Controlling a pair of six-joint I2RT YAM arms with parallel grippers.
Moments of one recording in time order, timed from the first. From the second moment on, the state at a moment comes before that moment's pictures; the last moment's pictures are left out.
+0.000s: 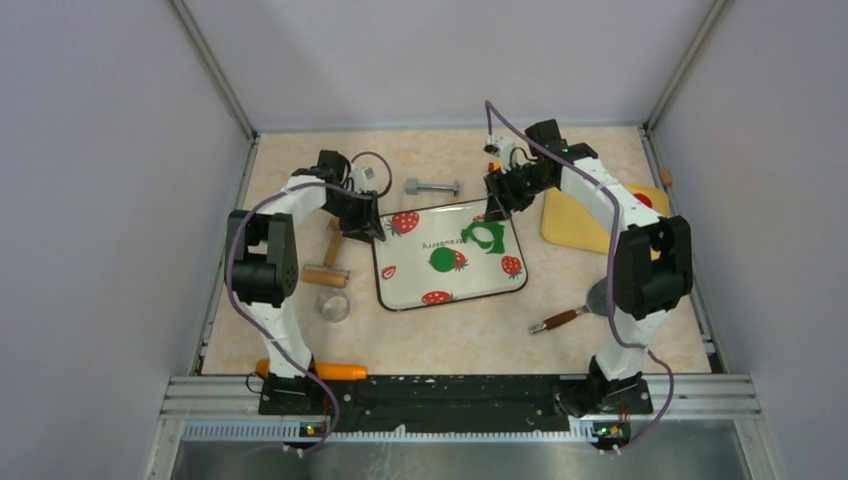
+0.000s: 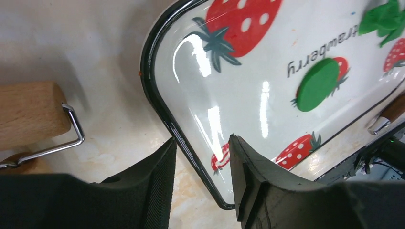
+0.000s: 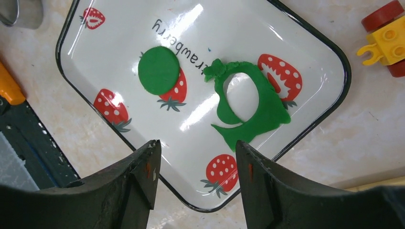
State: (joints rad) left arm -0.12 1.95 1.38 -0.71 0.49 -0.10; right arm 0.32 1.82 1.55 -0.79 -0.57 -0.29
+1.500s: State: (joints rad) left arm -0.57 1.76 1.58 -0.78 0.46 0.34; right arm -0.29 1.34 0.73 -0.92 -0.31 0.34
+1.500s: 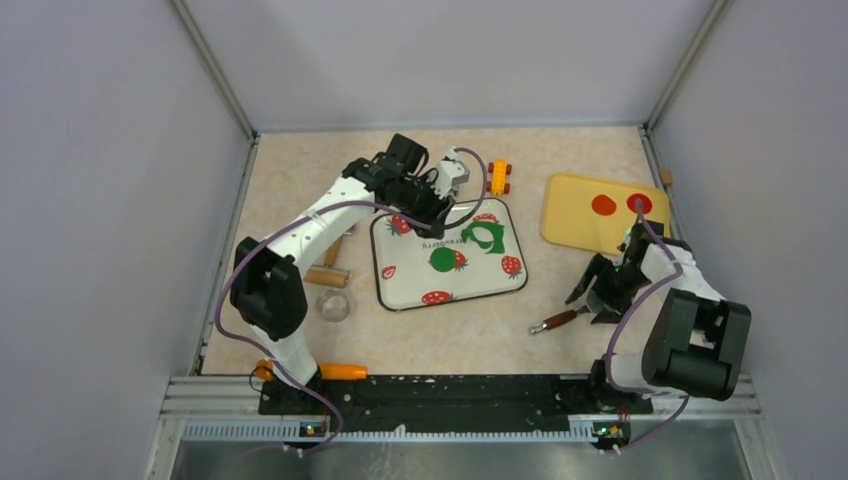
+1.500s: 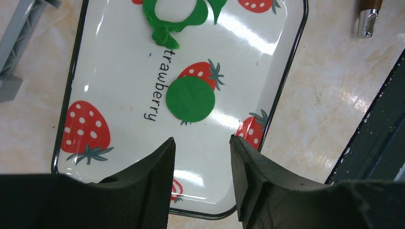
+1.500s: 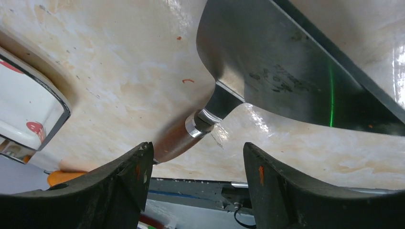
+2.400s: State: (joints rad) left arm -0.51 1.73 1.58 -0.85 0.43 0.32; right arm -0.24 1.48 0.75 -0.82 -0.23 0.35
